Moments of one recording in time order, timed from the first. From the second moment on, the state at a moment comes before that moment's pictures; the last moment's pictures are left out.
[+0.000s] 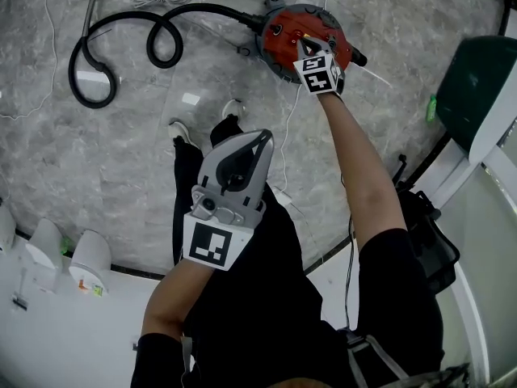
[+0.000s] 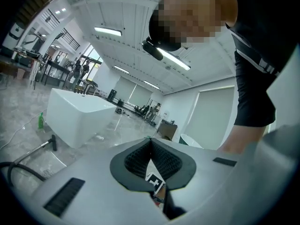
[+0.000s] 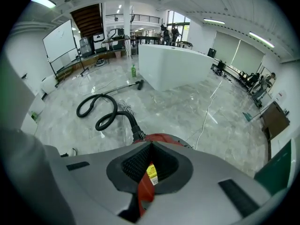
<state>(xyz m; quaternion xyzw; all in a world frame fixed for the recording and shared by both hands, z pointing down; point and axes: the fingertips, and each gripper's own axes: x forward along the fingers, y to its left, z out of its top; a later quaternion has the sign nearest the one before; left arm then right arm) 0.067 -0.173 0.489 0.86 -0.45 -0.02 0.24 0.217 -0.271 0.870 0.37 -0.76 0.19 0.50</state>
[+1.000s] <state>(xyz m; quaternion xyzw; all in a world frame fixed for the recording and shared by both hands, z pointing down) 0.036 -0.169 0.515 0.84 -0.48 -0.02 0.25 0.230 -0.284 0.930 0.38 -0.71 0.23 0.55</state>
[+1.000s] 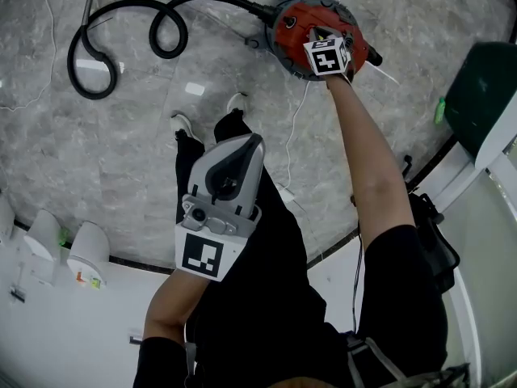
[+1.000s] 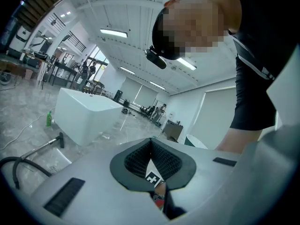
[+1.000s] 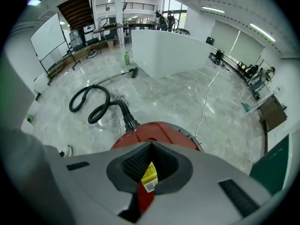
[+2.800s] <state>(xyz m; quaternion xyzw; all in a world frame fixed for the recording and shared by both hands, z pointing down) 0.033 -0.155 0.453 0.88 -0.43 -0.01 0.22 0.205 -0.245 0.753 0.49 -0.74 0.27 0.37</state>
